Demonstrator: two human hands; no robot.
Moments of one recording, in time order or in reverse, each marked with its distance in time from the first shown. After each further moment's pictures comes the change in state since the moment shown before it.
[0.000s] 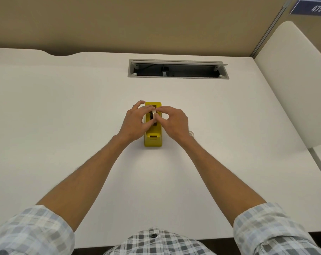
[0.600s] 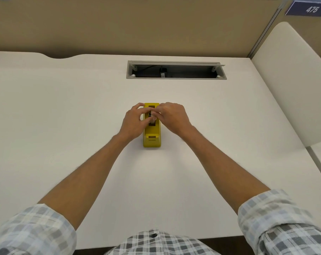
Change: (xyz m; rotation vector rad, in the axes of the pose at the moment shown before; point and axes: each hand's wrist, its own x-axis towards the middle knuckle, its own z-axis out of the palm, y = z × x) left_hand 0.006 0.004 -0.001 -0.126 -0.028 -0.169; right_hand 0.023 -0.012 -0.023 -0.567 -0.160 -0.441
